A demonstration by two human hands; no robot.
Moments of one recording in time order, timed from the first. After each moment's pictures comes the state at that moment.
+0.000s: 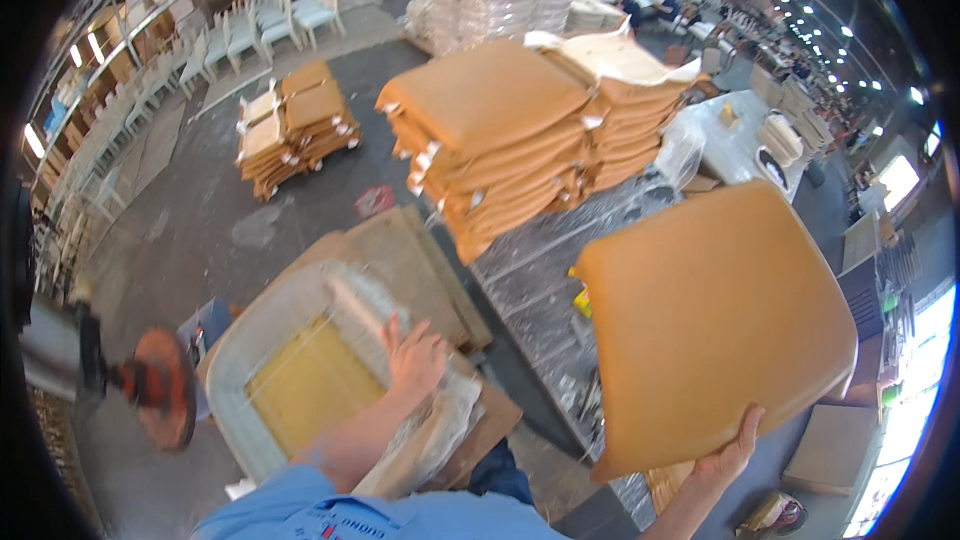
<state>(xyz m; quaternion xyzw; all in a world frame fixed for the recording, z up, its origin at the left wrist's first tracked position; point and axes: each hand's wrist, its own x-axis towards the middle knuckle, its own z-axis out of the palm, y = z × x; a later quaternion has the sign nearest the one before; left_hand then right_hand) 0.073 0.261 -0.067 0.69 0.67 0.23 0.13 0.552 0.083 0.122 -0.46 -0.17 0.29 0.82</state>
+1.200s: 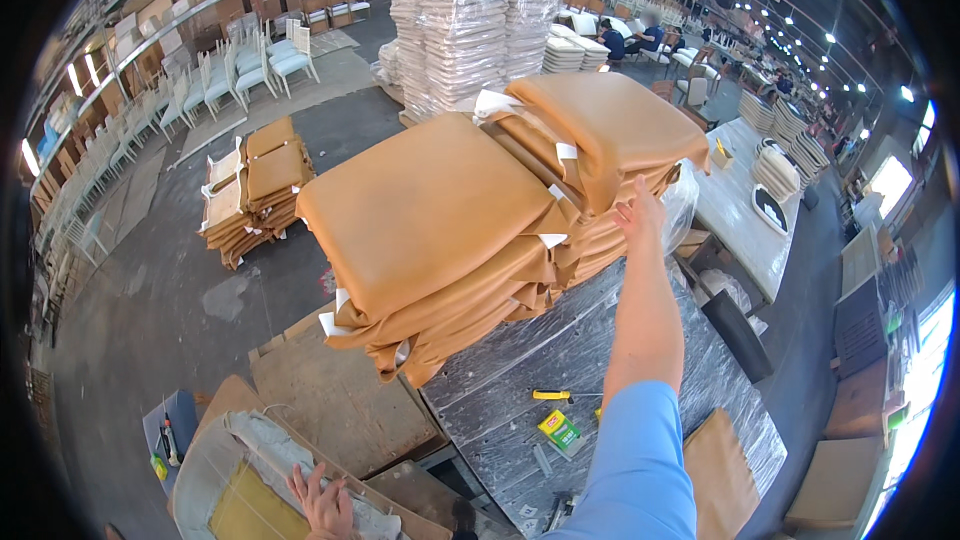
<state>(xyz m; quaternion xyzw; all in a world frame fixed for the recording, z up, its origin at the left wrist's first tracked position) 0.057 0.325 -0.076 0.65 0.75 0.14 0.06 0.660 0.885 0.075 -0.57 -0.16 0.46 0.67</state>
